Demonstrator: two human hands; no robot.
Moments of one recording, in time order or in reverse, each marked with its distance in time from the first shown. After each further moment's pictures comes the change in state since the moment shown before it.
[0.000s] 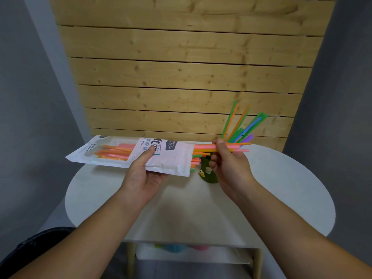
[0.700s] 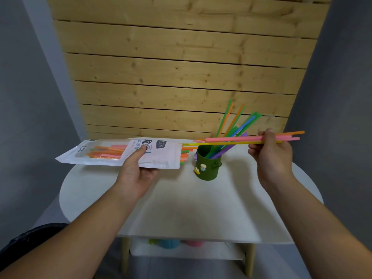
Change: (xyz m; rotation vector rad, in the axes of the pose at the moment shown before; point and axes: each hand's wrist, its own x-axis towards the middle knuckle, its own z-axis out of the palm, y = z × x) left_hand 0.015 -0.001 -0.013 -0.041 0.085 0.003; right_hand 0.018 -0.051 -0.062 -0.231 0.351 -0.347
